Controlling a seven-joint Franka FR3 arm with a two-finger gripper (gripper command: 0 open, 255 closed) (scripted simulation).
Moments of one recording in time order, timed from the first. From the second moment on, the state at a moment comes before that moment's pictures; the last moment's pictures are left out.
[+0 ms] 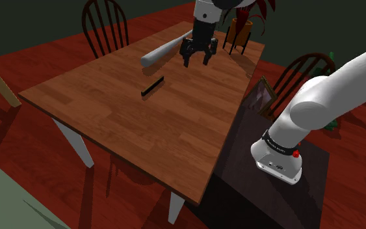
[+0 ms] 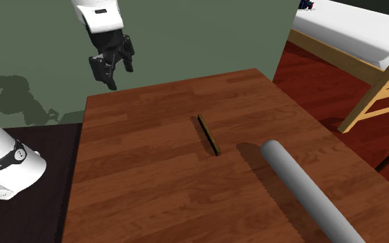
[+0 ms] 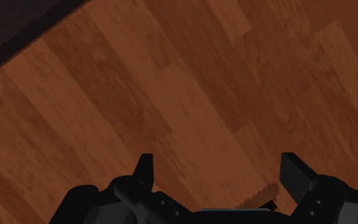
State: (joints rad) arm -0.04 -0.40 0.20 -2.39 0.17 1.99 0.45
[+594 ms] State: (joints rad) arm -0.09 -0.03 0.28 -2.20 0.09 2.18 0.85
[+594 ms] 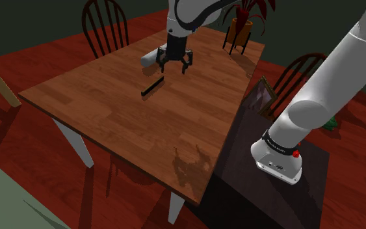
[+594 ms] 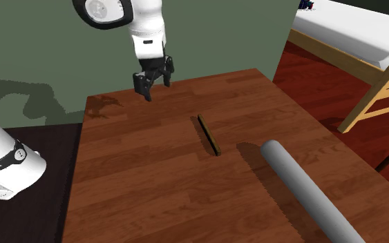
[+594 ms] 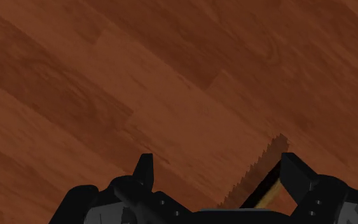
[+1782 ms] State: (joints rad) arm -0.03 0.63 0.15 -1.64 -0.06 2.25 1.46
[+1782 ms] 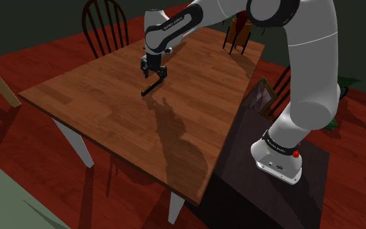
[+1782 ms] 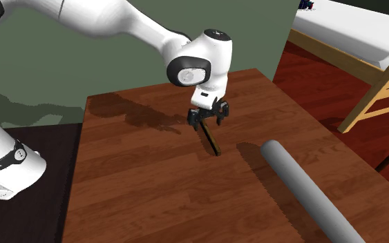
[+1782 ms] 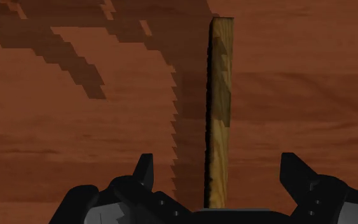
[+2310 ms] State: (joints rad) arm -0.02 0.70 0.14 -1.62 -0.06 2.30 1.48
